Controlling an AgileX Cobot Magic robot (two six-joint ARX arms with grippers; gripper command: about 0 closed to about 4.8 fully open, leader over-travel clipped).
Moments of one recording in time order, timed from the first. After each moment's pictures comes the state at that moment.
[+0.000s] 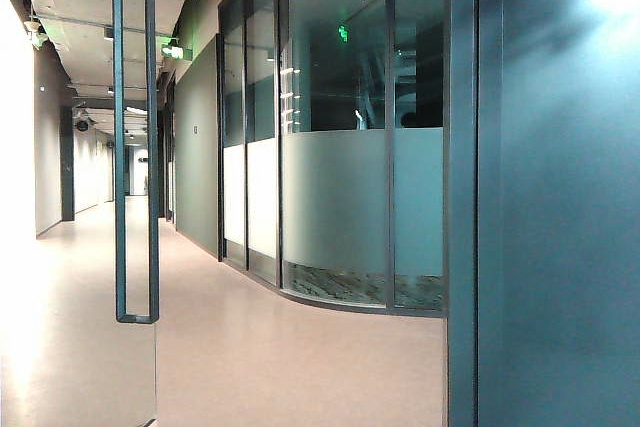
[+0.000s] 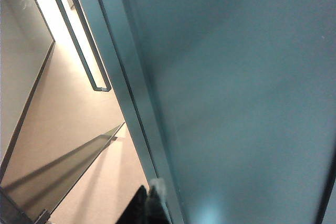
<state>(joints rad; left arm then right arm) -0.08 0.00 0.01 0.00 -0.09 -0.02 0.14 0.49 0.84 -0.44 -0.11 0.18</state>
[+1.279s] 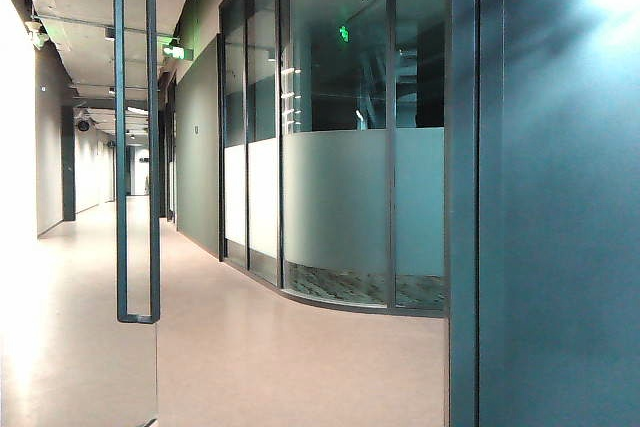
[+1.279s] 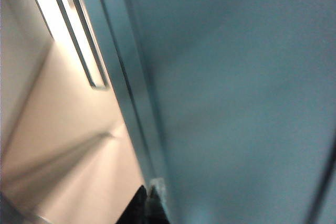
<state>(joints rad) -0.08 0.00 0.01 0.00 -0.09 -0.02 0.14 0.49 0.84 -0.45 -0.11 0.13</state>
